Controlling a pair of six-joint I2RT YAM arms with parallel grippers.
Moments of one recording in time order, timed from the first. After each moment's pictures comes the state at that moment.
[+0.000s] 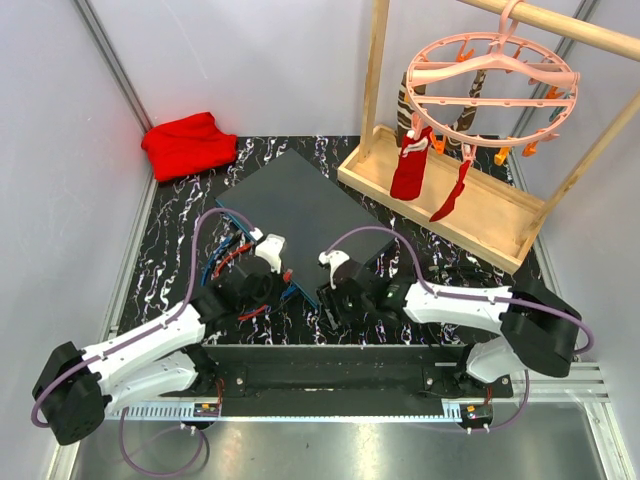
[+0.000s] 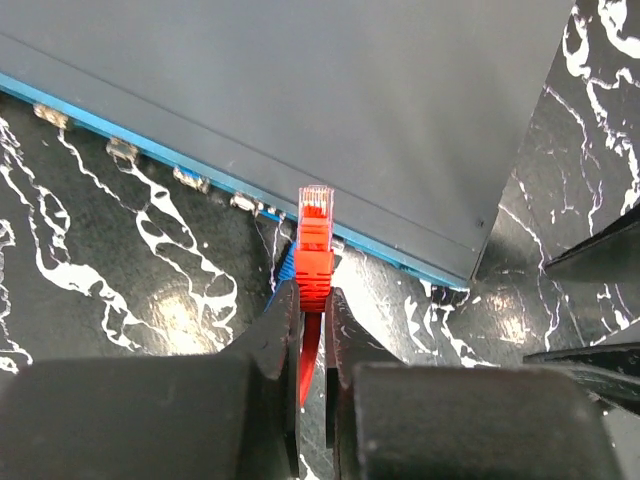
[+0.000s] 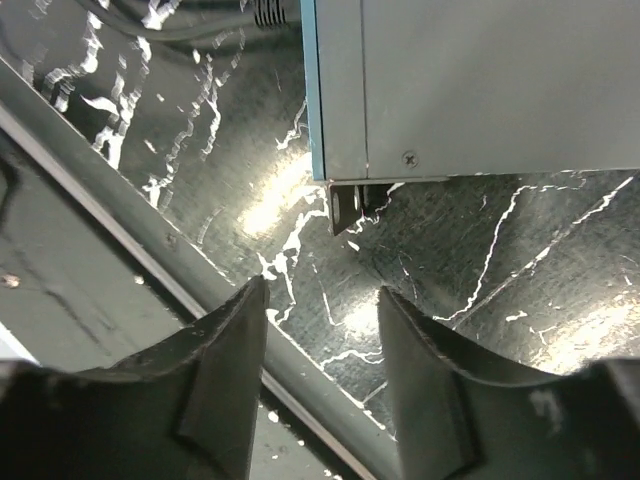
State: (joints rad) left arm -0.80 0.92 0.50 -0.24 -0.19 -0.37; right arm 1.06 1.43 0.75 -0.13 -0.03 0.50
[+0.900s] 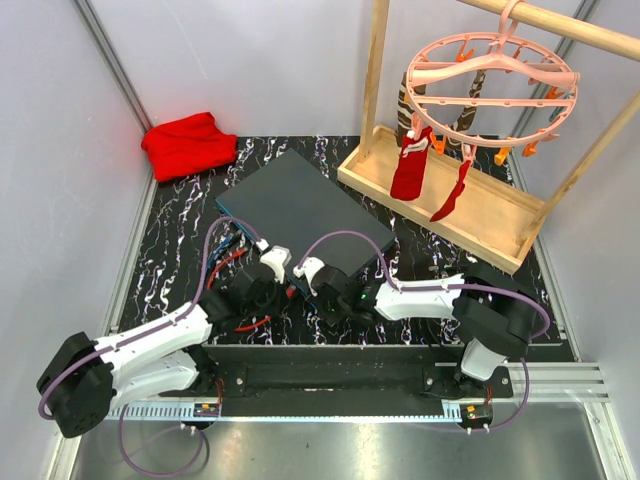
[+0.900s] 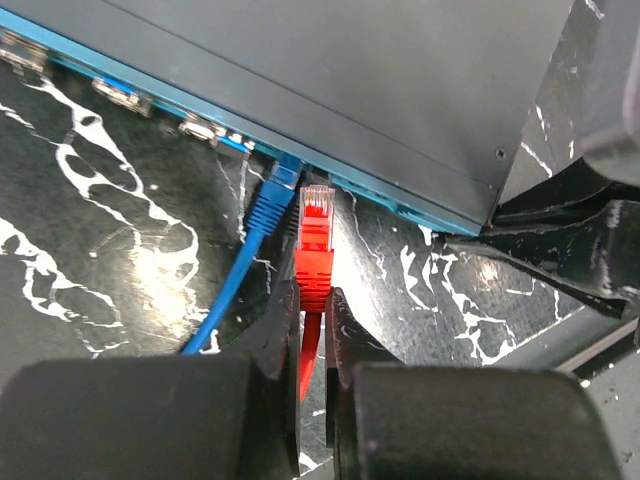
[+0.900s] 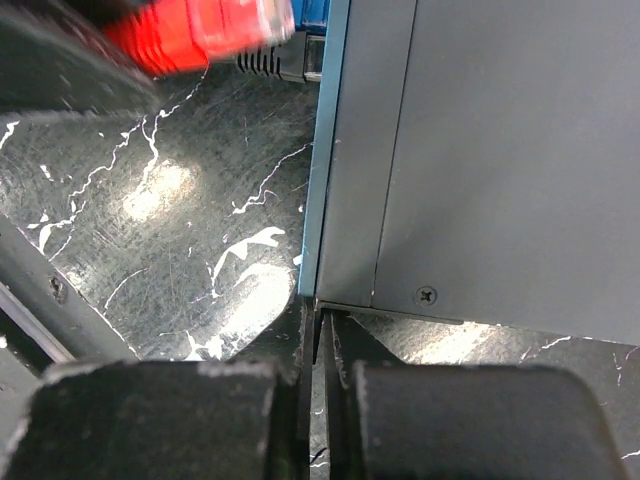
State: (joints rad) left arm -0.80 0.98 0.43 -0.23 -0.08 -0.42; right arm 1.11 1.67 0.84 -0.05 0.10 0.23
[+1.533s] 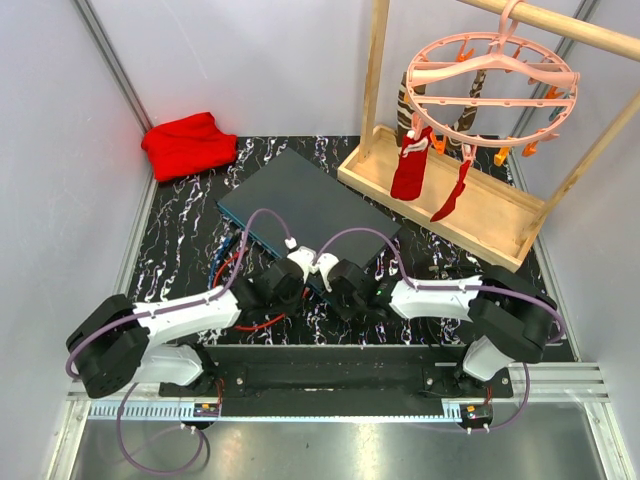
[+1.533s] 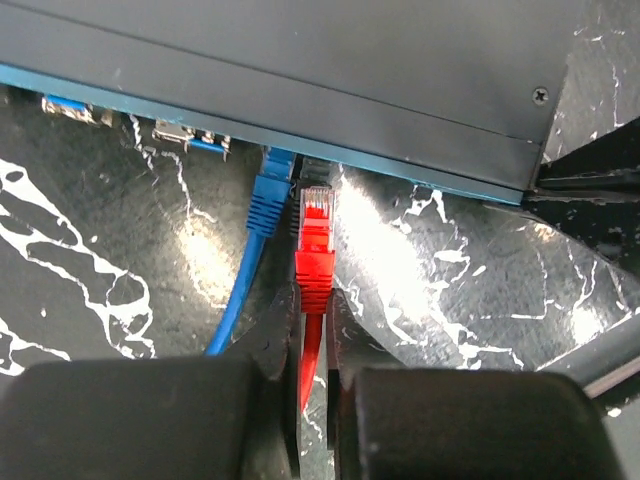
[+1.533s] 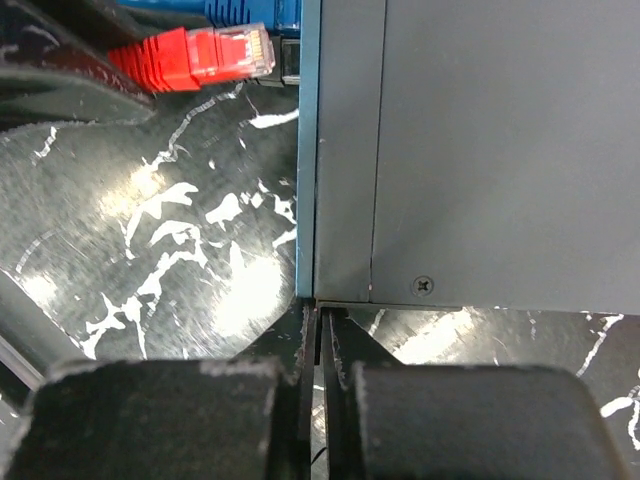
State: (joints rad) left arm -0.91 1.24 0.56 -0.21 -0.14 -0.38; right arm 1.04 1.59 0.76 -0.05 0.08 0.16
